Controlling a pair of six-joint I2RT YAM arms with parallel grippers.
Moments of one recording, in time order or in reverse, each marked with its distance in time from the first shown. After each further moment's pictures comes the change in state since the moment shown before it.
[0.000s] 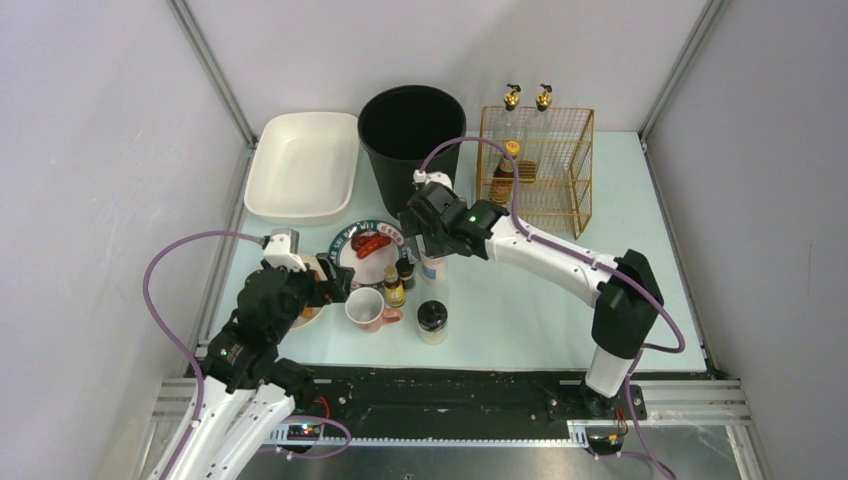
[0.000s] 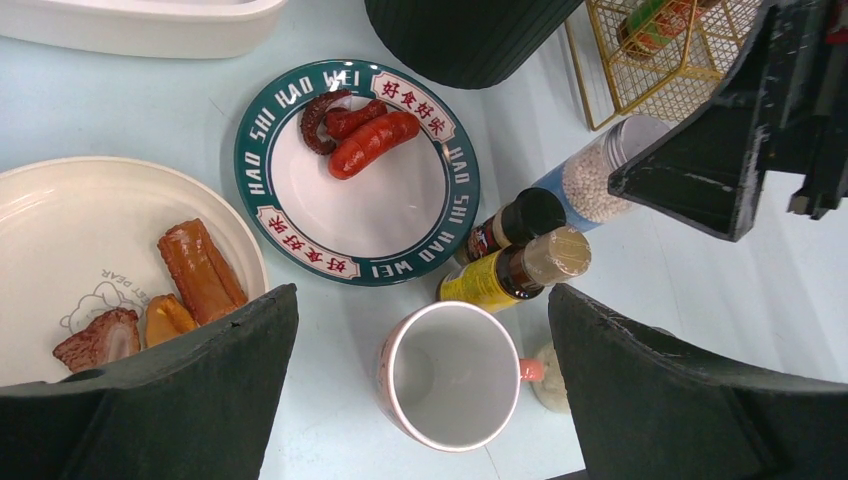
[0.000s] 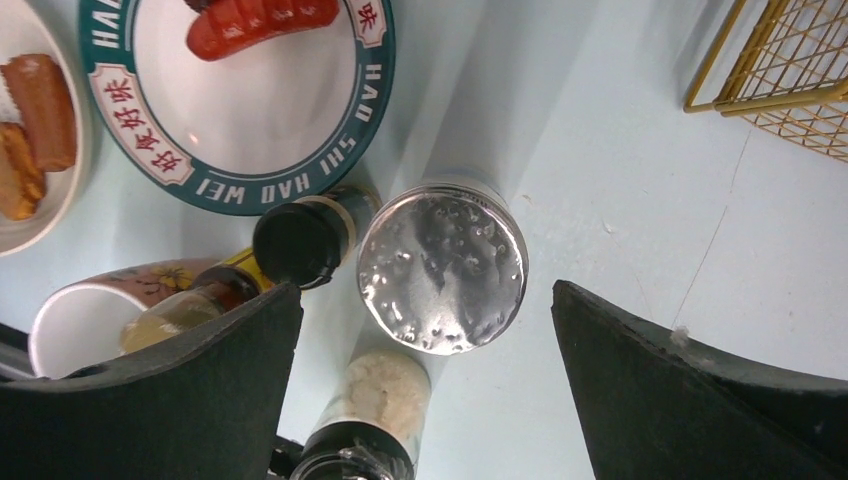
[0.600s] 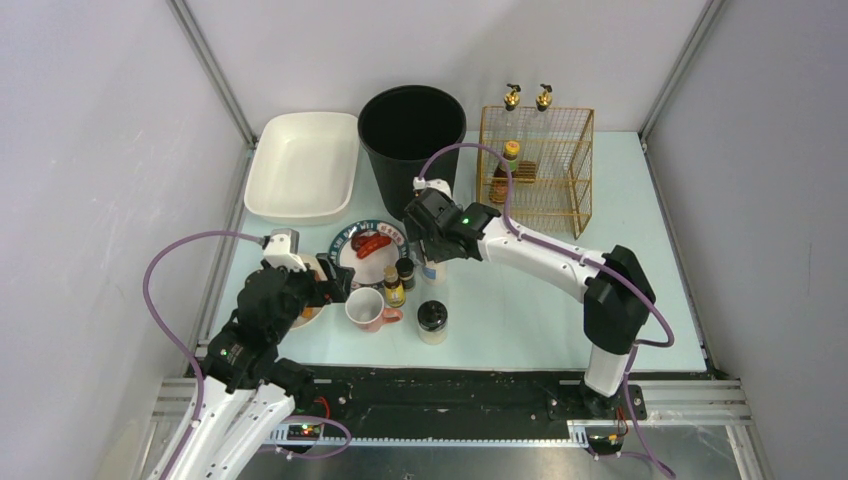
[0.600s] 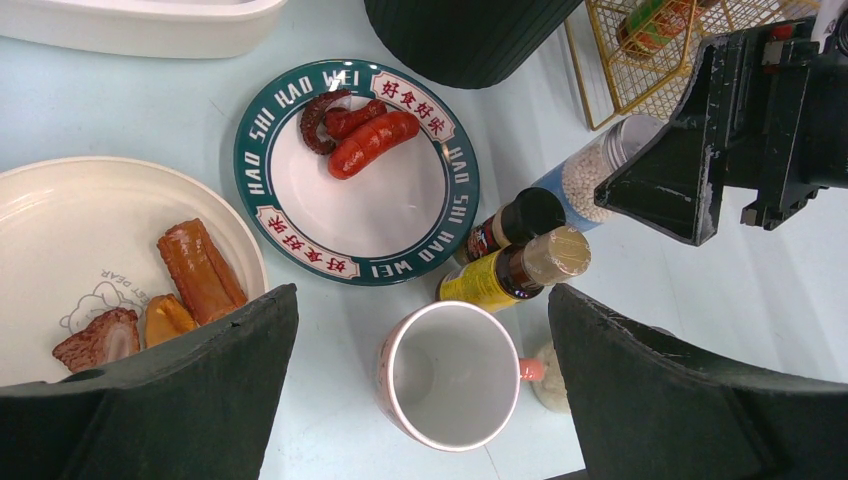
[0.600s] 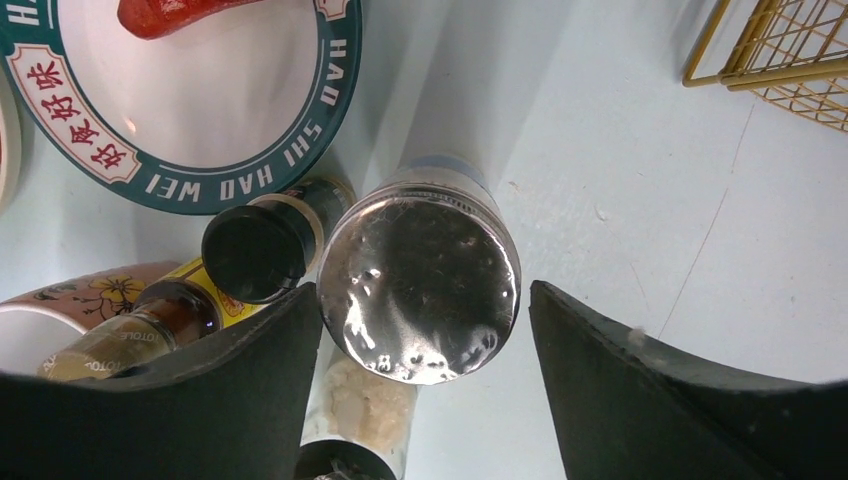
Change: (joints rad) left arm -0.002 -0.001 0.000 0.000 0.000 0.000; right arm 0.001 0.052 -0.016 -0.018 0.015 0.018
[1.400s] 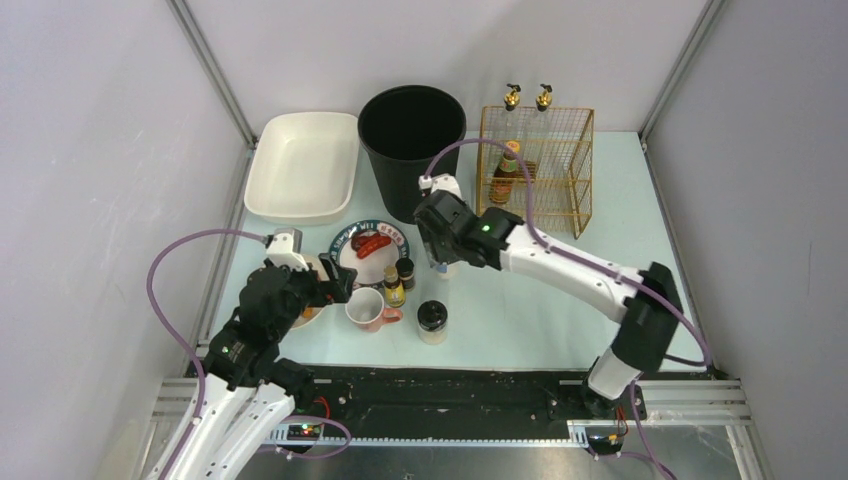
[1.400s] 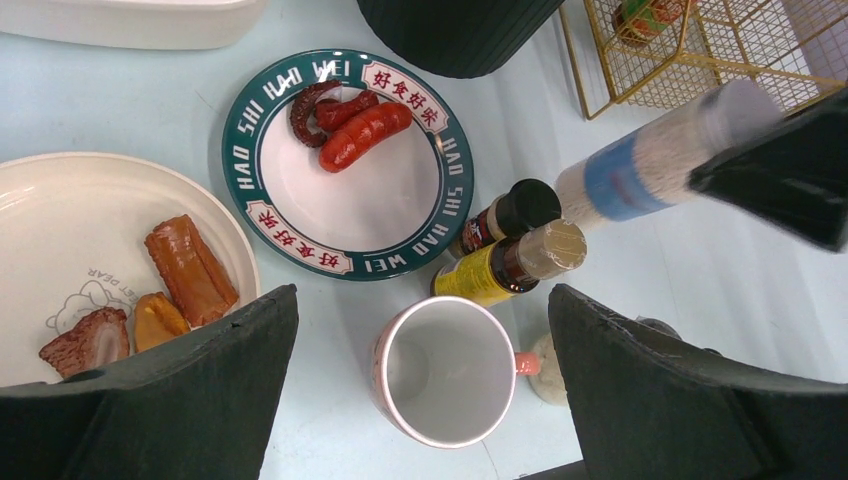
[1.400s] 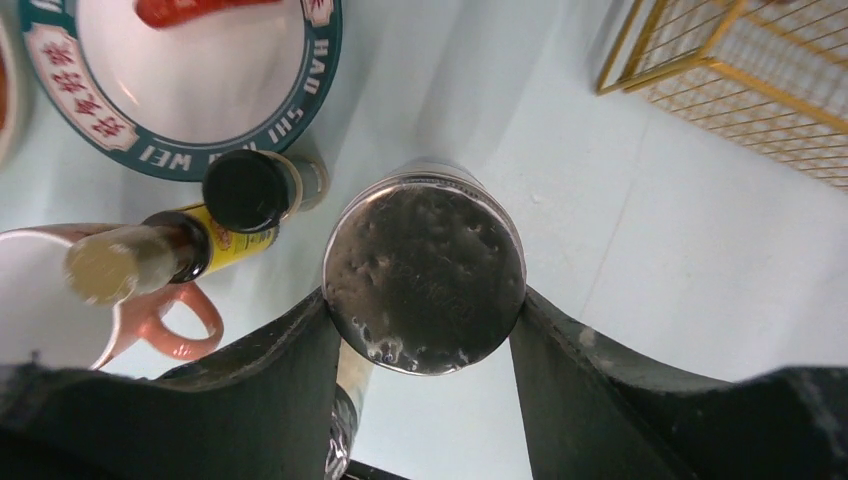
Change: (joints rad) left arm 0.000 0.016 0.000 0.000 0.019 0.000; right arm 0.042 -0.132 -0.033 -0.052 0.105 -0.072
